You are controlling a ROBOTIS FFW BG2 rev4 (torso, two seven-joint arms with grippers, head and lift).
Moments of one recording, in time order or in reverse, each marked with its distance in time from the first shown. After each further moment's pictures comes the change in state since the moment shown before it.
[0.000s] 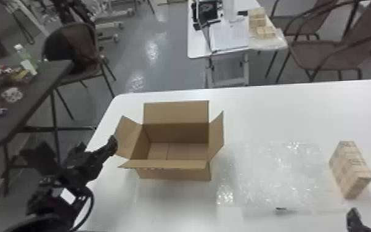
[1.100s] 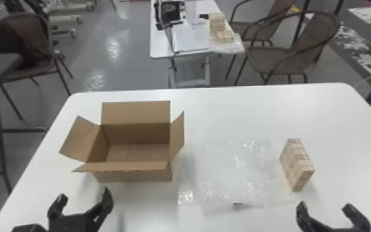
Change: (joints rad) left arm 0.336 0.003 -0.372 0.142 -0.066 -0.657 0.329; right arm 0.020 0.003 0.000 0.004 -0.003 -0.041 -0.012
